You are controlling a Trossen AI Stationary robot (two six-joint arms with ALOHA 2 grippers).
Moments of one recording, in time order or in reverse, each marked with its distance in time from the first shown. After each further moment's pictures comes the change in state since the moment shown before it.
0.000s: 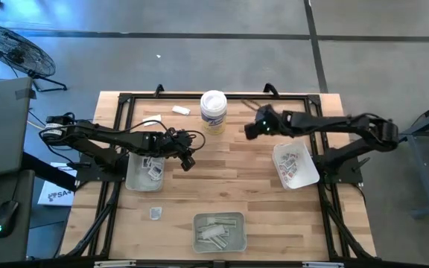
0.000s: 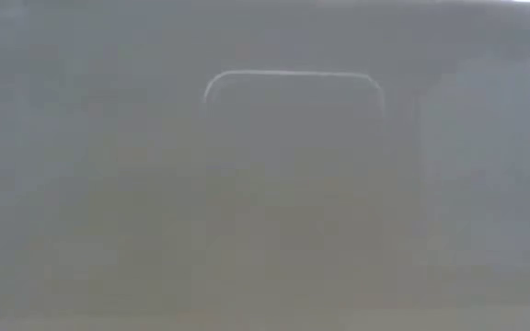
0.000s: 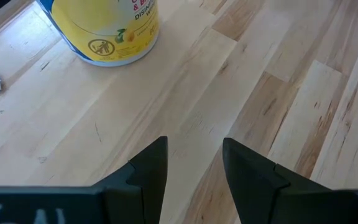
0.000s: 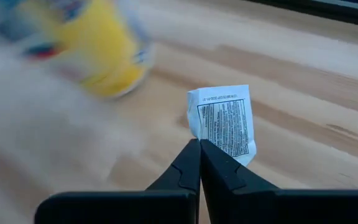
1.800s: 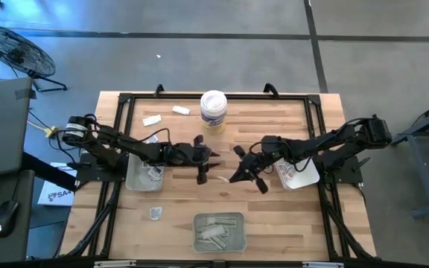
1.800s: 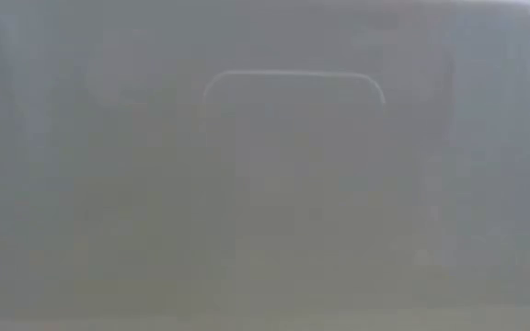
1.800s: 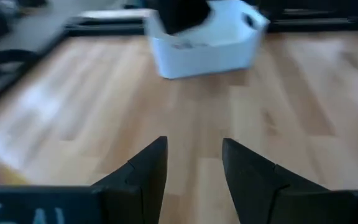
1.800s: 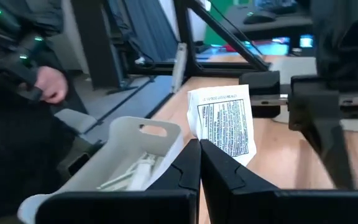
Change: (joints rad) left arm -0.098 0.235 0.000 0.723 0.131 0.442; right arm 0.359 0.100 -0.204 1.036 -0.800 -0.701
